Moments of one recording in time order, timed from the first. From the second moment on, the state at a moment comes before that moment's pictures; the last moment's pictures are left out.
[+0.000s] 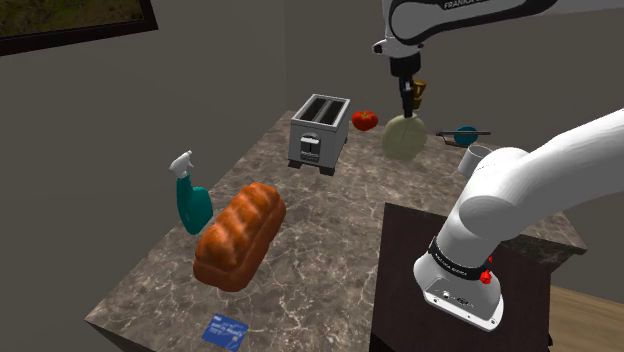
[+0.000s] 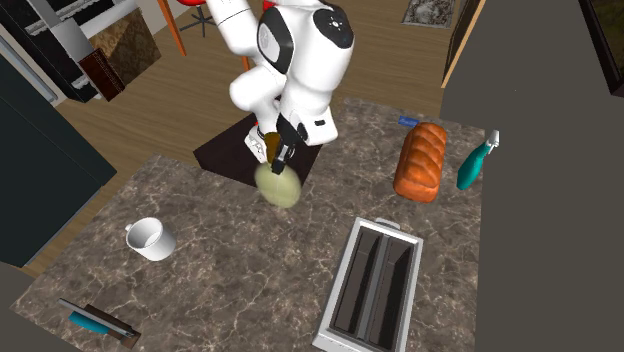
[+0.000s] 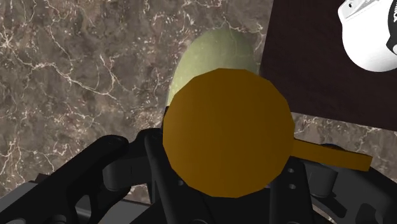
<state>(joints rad) -0.03 -0.63 -0.29 -2.42 -0.45 1.63 -0.68</state>
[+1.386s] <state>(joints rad) -0.02 -0.59 -0.24 -2.12 -0.42 1.37 -0.76</state>
